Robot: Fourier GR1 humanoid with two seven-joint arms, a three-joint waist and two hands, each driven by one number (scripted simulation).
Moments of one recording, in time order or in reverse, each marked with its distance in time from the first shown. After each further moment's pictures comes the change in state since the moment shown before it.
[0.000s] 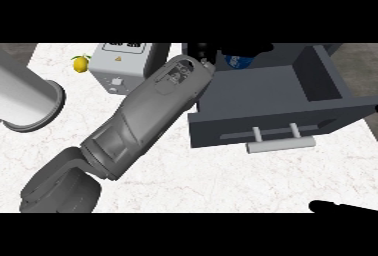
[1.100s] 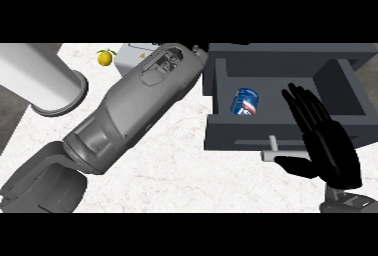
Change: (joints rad) left arm -0.011 0.066 0.014 -0.077 -0.013 0.005 0.057; right arm -0.170 -0.054 0.271 0.430 0.763 -0.237 -0.051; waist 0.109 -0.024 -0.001
